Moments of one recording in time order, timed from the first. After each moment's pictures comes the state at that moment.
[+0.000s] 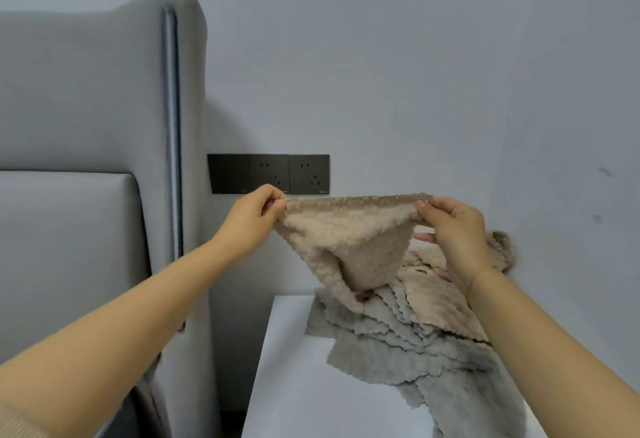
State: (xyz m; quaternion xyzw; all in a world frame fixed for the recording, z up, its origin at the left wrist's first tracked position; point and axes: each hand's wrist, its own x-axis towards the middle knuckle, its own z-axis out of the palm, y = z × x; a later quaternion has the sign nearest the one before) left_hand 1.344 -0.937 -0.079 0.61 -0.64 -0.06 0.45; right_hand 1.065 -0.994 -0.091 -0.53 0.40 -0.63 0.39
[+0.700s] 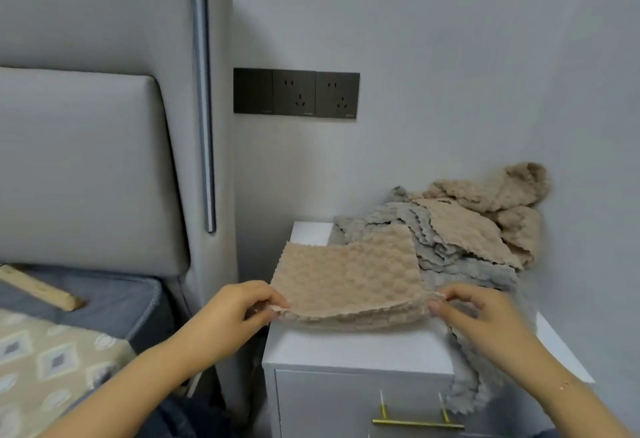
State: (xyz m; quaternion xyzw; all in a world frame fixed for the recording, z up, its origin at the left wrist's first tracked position) left_hand 1.367 -0.793 -0.250 0.62 -0.71 -0.19 0.29; right_hand 1.024 -0.883 -0.236 -0.75 0.47 -0.32 0.33
